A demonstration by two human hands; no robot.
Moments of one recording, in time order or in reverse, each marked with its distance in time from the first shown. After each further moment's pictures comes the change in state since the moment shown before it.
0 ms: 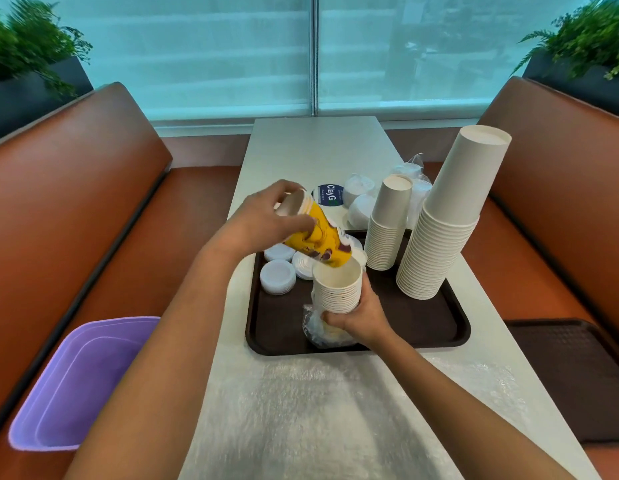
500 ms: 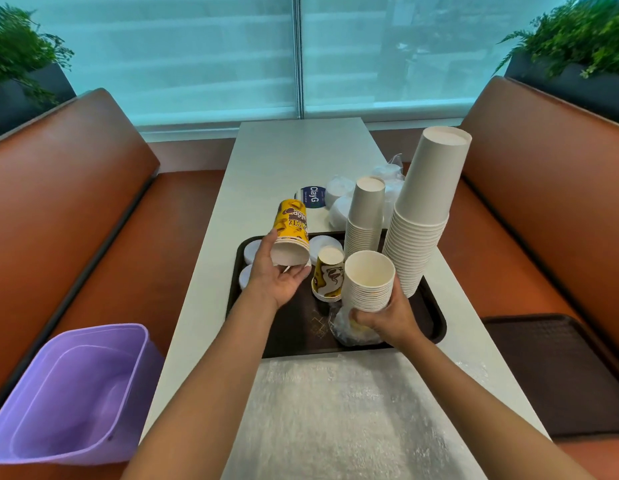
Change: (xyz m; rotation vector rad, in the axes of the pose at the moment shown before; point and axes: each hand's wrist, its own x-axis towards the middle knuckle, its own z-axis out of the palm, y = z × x) left_hand 0.015 -0.036 0.111 -1.562 0.188 -0.709; right_hand -0.013 0.013 -0.077 0.003 0.118 -0.031
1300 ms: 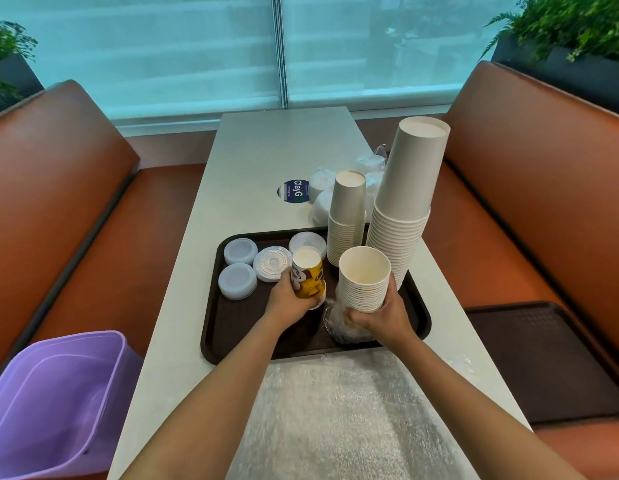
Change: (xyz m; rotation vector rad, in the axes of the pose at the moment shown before) left_hand 0.070 -0.069 -0.042 1.382 -0.035 0.369; right_hand 0.005 0.019 -0.017 0.009 0.054 -0.010
